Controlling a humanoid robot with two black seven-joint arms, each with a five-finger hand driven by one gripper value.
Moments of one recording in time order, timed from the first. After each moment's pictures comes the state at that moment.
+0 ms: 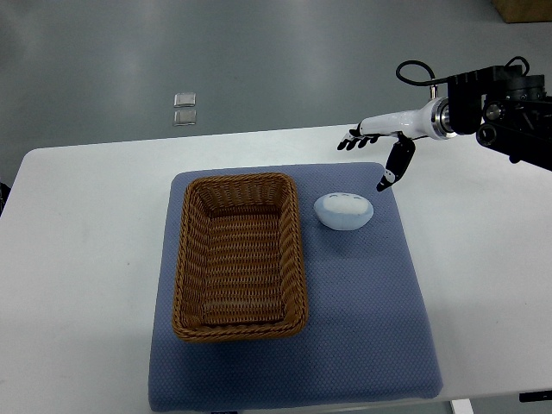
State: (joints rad) left arm -0.02 0.00 -0.08 -0.13 0.06 0.06 -0.07; right arm 1.33 -0.53 -0.04 1.07 -1.15 0.40 -0.03
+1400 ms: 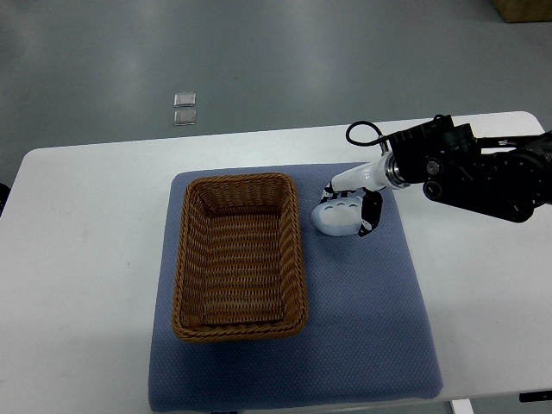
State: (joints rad) left arm -0.02 0.00 -0.08 -0.13 0.06 0.06 -0.07; right arm 1.25 -0.38 -0.08 1.09 -1.26 0.41 -0.14
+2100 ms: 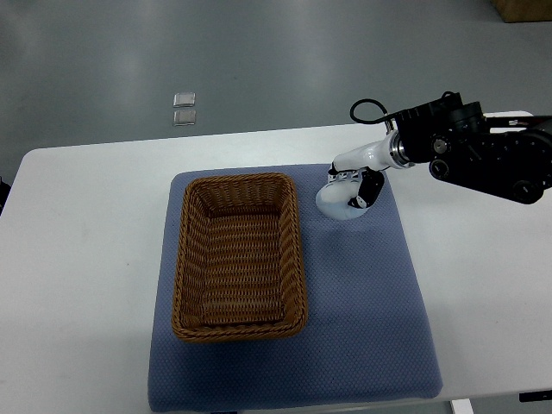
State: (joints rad) left arm -0.02 0.00 -0.08 -0.13 0.06 0.06 -0.07; right arm 1.33 -0.42 -0.06 1.09 -1.24 0.42 -0.13
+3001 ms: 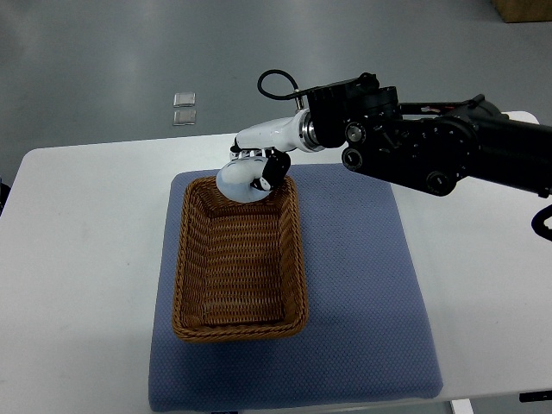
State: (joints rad) left arm -0.02 0.00 -0.08 -0.13 0.06 0.06 -0.07; right arm 1.36 -0.13 0.05 1.00 -1.23 0.33 -0.13
